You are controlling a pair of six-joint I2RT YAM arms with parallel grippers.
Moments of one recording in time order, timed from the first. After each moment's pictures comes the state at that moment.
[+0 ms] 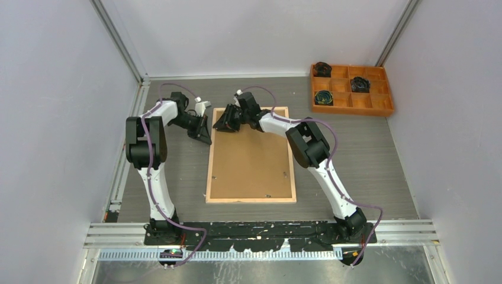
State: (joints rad) left arm -0.01 2.10 1.50 -0.86 0.76 0.39; right arm 0.66 2.54 1.94 0.04 -0.51 1.02
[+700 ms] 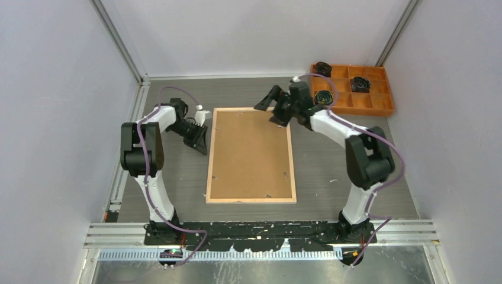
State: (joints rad) left arm -0.01 1.99 1.39 -0.92 0.66 0.54; right arm 0.45 1.91 1.33 0.01 -0.38 0.96
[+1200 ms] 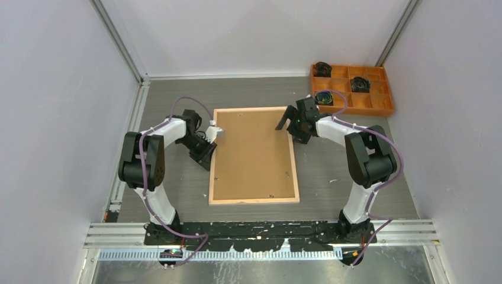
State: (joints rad) left arm -0.15 1.81 1.13 -0.86 0.50 0.58; right arm 0.34 1.82 1.11 -0.21 -0.06 0.80
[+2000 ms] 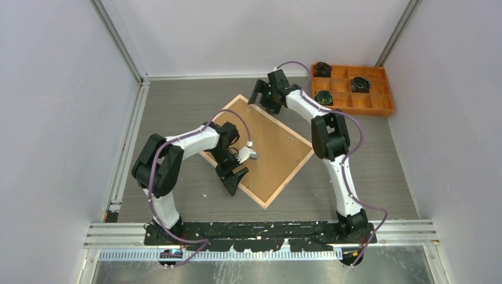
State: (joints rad) left arm -0.57 1.81 1.15 -0.99 0.57 0.51; right arm 0.42 2.44 2.06 -0.41 -0.17 0.73
